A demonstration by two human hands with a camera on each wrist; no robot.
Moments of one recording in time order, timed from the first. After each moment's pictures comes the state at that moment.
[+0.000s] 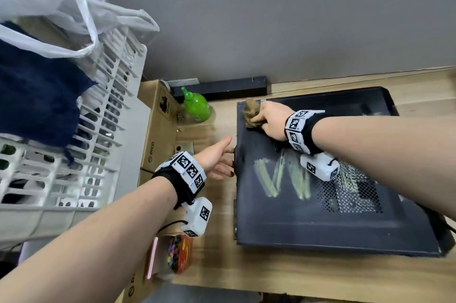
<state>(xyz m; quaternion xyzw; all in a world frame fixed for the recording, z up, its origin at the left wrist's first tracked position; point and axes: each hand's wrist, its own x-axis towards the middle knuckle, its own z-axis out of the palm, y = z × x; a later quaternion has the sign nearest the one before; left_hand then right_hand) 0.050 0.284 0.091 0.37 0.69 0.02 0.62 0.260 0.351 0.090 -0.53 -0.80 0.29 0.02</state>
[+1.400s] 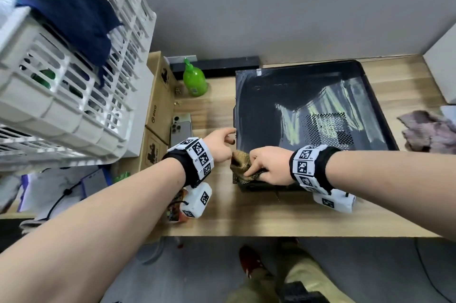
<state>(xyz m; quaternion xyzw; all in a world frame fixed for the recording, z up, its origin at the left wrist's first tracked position) 0.044 0.180 0.105 0.60 0.64 0.00 0.48 0.233 0.136 0.107 -0.37 -0.86 0.34 -0.05</state>
